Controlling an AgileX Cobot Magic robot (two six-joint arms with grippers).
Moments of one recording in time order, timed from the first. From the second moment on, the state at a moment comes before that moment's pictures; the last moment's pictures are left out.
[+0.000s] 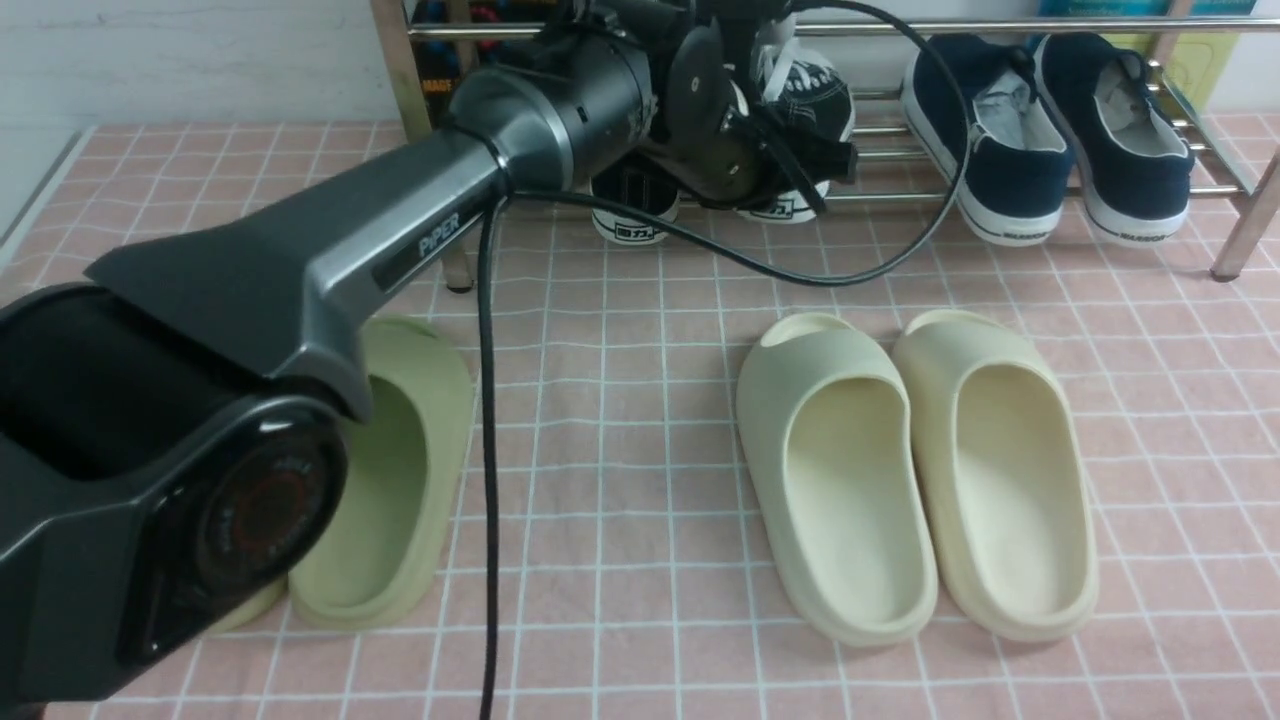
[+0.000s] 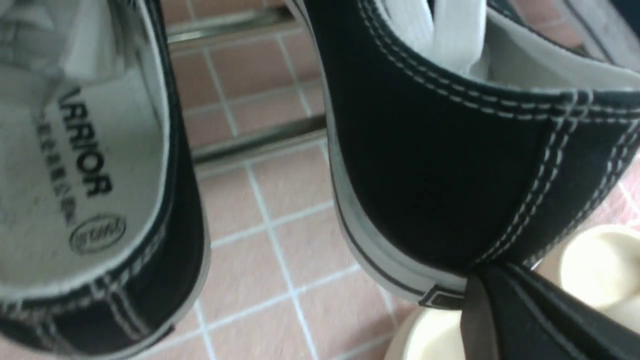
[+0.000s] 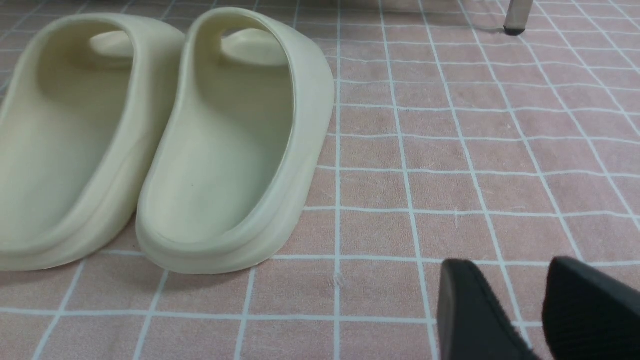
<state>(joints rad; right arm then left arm) 0.01 -0.01 0.01 0.03 0.37 0.01 -0.59 2.24 -2.09 0.00 0.59 -0.25</state>
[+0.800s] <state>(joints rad) 0.01 -0.01 0.01 0.03 0.37 0.01 -0.59 2.18 -2.16 0.05 0.76 -0.24</state>
